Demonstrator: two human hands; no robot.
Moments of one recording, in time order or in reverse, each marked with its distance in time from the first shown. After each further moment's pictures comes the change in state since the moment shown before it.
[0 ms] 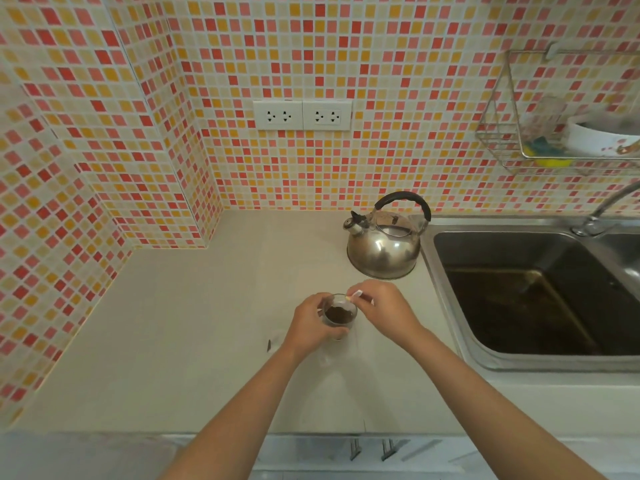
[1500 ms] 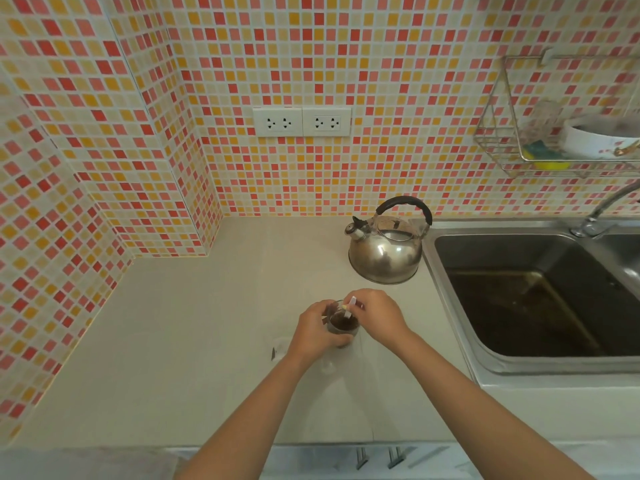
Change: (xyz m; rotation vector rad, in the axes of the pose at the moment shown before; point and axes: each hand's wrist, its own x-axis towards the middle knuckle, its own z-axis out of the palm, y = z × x) left_hand 0.000 -0.003 -0.002 0.017 -0.024 0.018; right_hand 0.014 -0.004 0.026 -0.072 -0.080 0.223
